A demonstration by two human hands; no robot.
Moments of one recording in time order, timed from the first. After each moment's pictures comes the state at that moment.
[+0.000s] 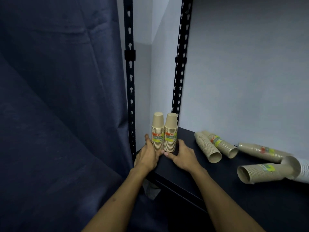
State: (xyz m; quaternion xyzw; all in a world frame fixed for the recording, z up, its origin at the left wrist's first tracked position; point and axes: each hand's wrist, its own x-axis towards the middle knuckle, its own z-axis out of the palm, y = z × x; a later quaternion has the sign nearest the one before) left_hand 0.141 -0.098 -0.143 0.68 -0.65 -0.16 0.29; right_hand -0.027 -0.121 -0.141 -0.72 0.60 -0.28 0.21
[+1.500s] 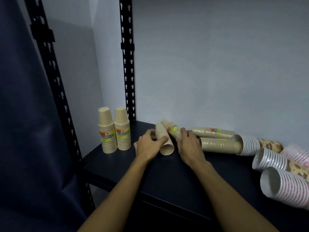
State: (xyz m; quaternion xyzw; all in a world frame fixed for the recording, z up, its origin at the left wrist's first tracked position) left_hand -0.014 -0.145 -0.142 0.58 -0.66 -0.26 0.39; right_hand -0.177 -0.113 -0.146 -0.65 0.70 -0.28 -0.06
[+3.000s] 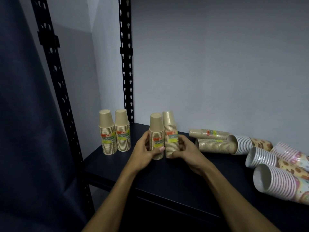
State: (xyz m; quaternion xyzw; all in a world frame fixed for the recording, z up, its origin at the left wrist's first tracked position) left_hand 0.022 -0.111 -0.141 0.35 -0.69 -0.44 0.47; right_hand -0.178 -0.076 -0.134 -0.57 0.52 -0.48 0.43
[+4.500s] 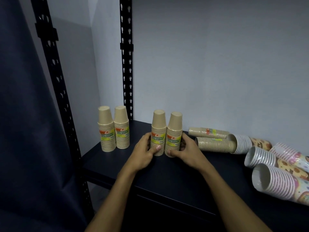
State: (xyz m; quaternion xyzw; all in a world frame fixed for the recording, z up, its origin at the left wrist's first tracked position) left_hand 0.021 -0.125 -0.158 0.39 -0.73 -0.37 0.42; right_hand -0.184 -0.078 -0.140 -0.64 0.55 -0.45 0.30
